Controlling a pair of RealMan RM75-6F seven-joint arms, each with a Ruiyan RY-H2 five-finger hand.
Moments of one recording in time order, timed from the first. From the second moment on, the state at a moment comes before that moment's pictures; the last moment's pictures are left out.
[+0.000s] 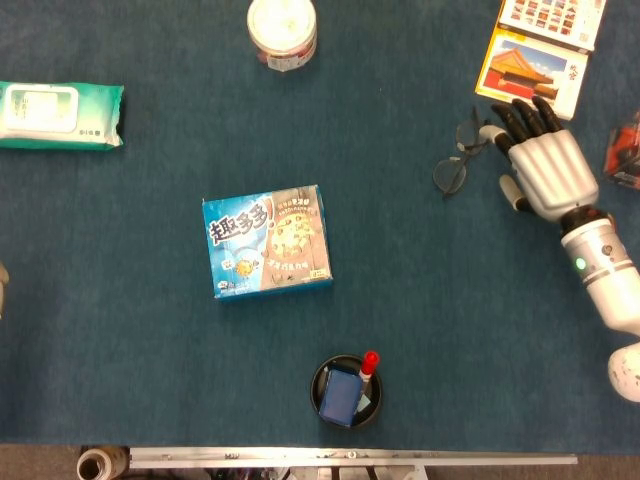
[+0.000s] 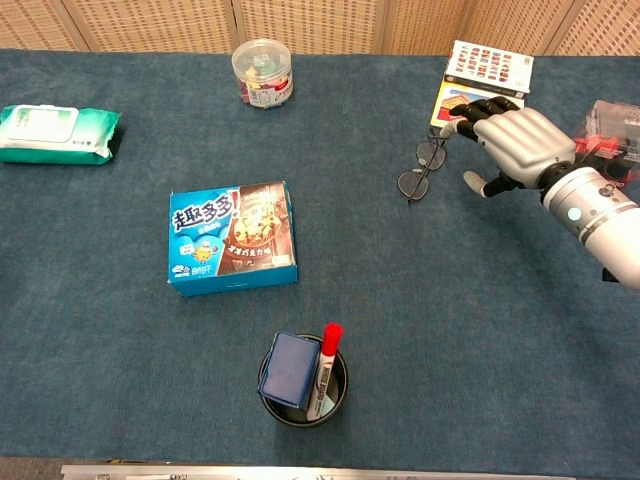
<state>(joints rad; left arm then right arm) -0.06 -1.00 0.03 -1.78 1.47 1.40 0.13 0.58 -1.61 0.11 -1.27 -1.24 1.03 -0.38</state>
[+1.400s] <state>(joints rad) -0.06 -1.00 0.04 -1.78 1.47 1.40 0.14 0.56 -1.61 0.09 -1.29 -1.31 1.07 -0.38</state>
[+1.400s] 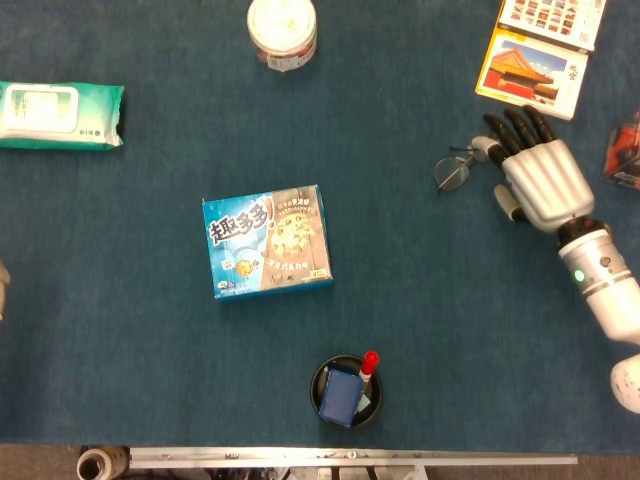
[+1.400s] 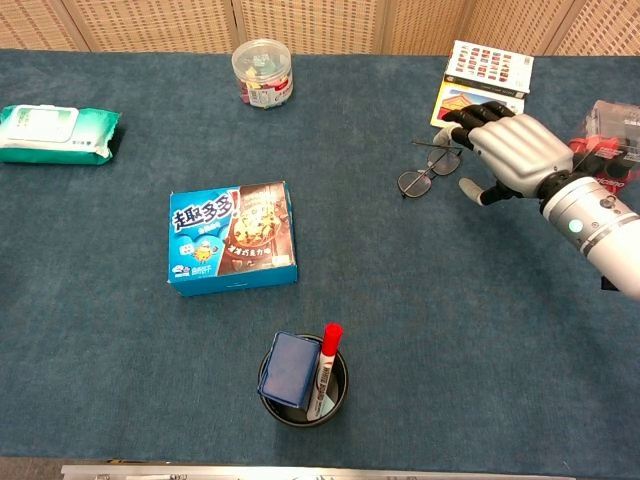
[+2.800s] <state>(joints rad) -0.06 -0.99 0.04 -1.79 1.48 1.41 0.12 0.54 -1.67 0.06 -1.16 -1.30 1.00 -0.35</state>
